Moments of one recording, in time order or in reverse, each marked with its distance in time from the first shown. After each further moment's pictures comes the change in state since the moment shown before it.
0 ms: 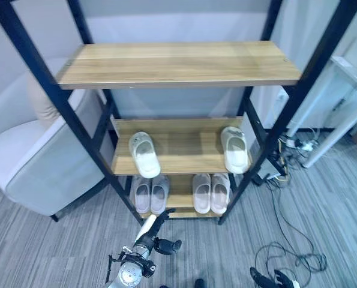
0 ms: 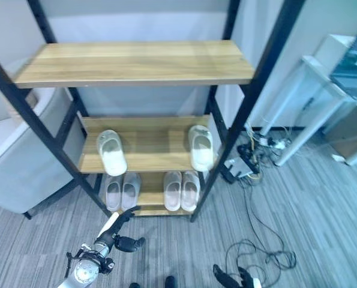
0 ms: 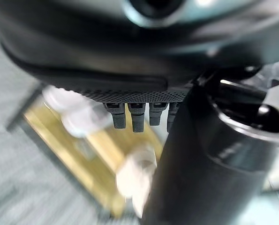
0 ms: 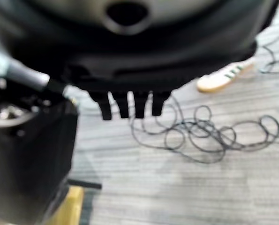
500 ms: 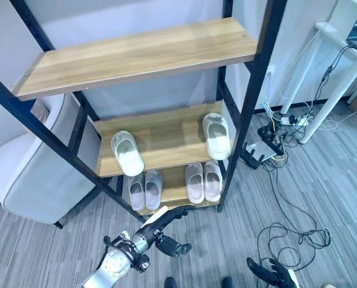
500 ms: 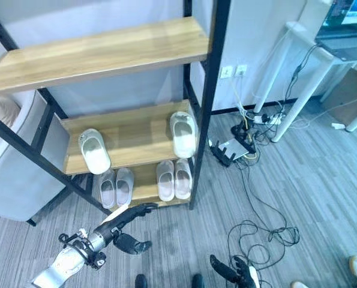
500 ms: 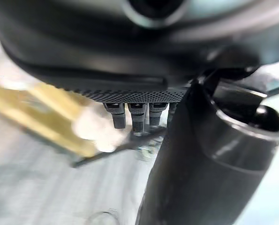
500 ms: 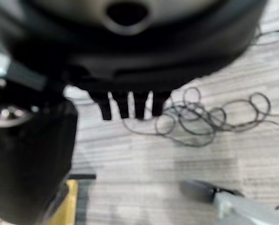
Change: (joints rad) left arm 0.035 0.189 -0.008 -0.470 -0.178 0.062 -0.274; right arm 0.023 -0.040 0.011 -0.044 -0.011 0.037 0.063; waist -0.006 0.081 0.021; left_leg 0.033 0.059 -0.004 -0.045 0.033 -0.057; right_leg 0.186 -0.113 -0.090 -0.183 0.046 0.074
